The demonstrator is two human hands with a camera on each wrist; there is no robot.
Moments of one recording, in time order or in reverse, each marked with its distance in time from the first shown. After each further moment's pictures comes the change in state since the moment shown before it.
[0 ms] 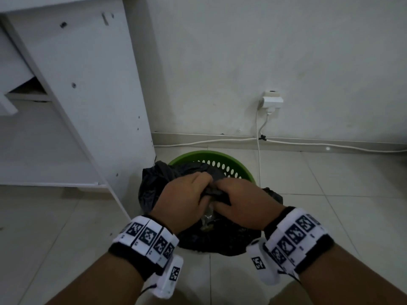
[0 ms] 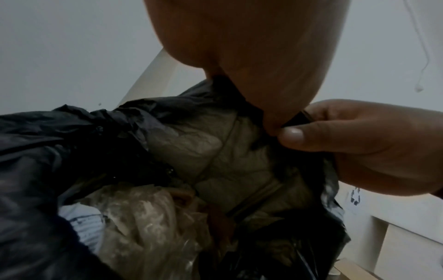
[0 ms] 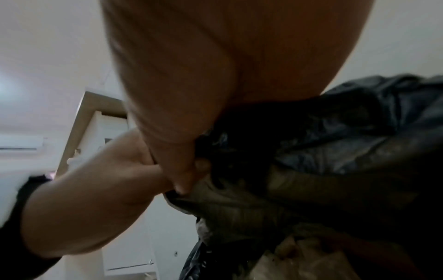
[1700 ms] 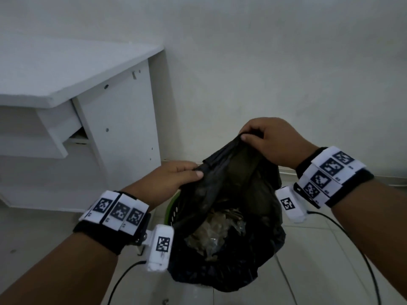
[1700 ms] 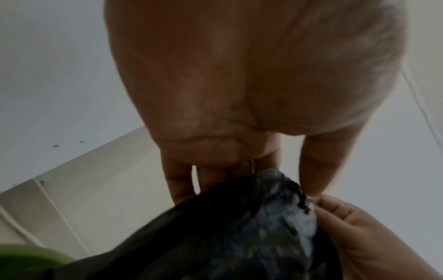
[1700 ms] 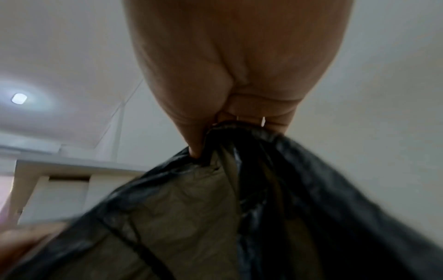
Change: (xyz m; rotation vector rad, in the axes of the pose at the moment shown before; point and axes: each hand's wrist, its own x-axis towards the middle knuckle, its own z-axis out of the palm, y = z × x) left_hand 0.062 -0.006 -0.129 -0.851 -0.206 -0.491; right_hand 0.067 -0.012 -0.180 -0.155 0.316 0.050
